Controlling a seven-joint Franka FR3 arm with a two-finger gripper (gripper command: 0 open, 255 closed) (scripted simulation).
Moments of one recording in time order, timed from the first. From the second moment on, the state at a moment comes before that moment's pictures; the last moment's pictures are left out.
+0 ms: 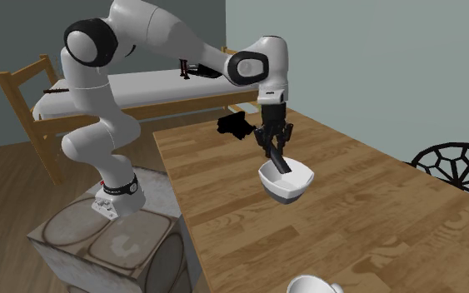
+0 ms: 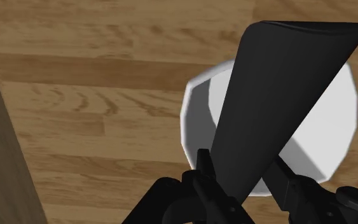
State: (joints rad) arm -0.32 0.09 0.60 -1.89 -0.29 2.03 1.20
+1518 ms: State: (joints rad) arm -0.26 0.35 0.57 -1.75 -0.46 2.08 1.29
